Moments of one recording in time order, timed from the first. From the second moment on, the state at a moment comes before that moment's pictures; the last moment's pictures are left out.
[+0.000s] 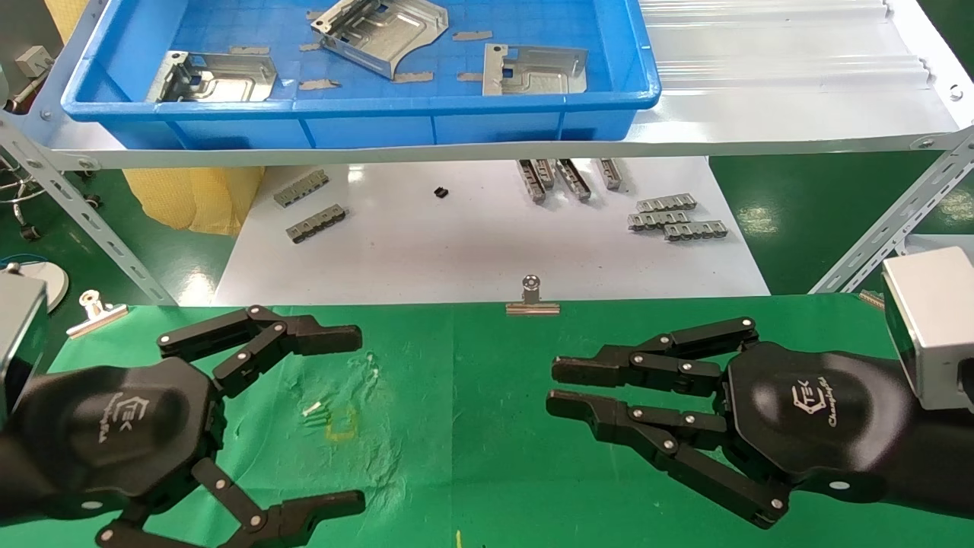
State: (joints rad) left arm -1.08 0.61 0.28 -1.28 0.73 1.49 -0.19; right arm 1.09 -0.57 -0.38 1.24 -0.65 -1.44 0.13
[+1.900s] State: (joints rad) left arm -2.03 1.26 0.51 -0.11 1.32 0.80 -0.02; right arm 1.09 -0.57 -0.38 1.24 -0.65 -1.44 0.13
